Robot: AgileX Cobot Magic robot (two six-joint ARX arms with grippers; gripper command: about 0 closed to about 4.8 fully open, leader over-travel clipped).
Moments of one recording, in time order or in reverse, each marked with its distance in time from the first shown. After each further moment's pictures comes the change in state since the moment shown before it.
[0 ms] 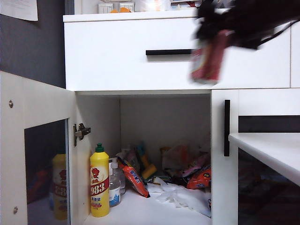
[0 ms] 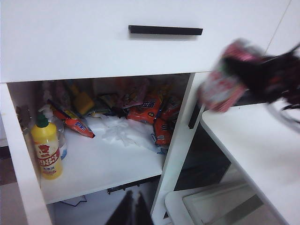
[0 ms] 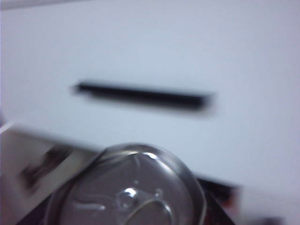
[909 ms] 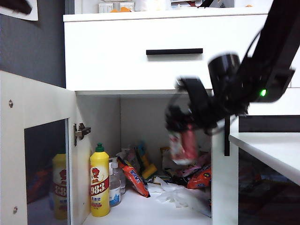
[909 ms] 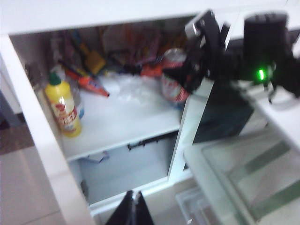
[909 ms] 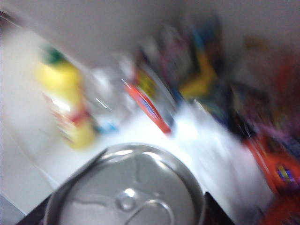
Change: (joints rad) left arm 0.000 0.000 0.000 -0.207 0.000 0.000; right arm -0.080 0.747 0.439 -0.025 -0.201 -0.165
